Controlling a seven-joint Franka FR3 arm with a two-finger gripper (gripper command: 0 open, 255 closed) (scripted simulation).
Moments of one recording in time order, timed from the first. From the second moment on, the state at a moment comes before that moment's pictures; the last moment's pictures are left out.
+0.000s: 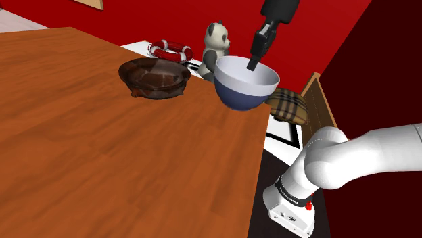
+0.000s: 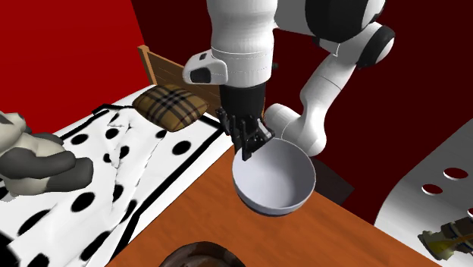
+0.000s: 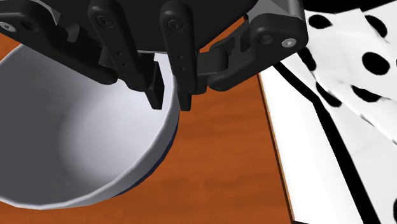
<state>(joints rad) 0.03 -0.71 0.12 -2.08 0.17 1.42 0.01</state>
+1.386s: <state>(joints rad) 0.02 -0.43 0.16 -1.61 0.16 1.24 0.08</state>
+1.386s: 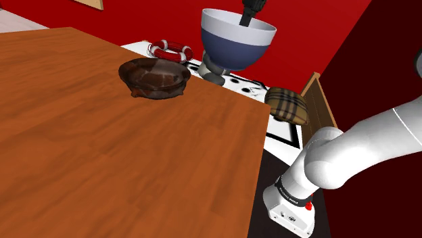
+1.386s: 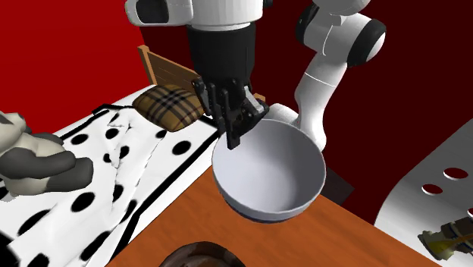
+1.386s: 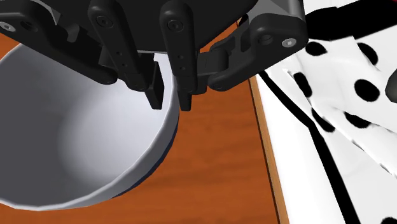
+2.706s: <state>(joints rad) 0.07 0.10 0.27 -1.11 0.05 1.27 0.21</state>
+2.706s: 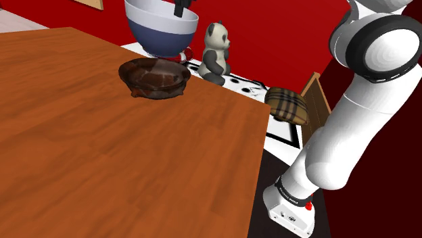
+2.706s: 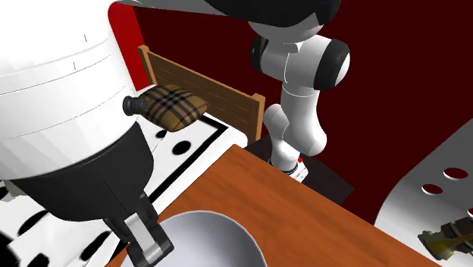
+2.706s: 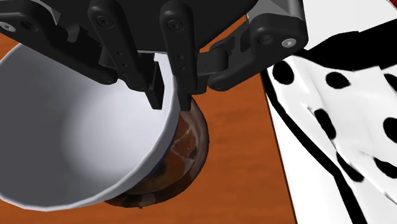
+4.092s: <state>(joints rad) 0.05 -0.02 0.26 -1.42 0.08 1.46 0.18</state>
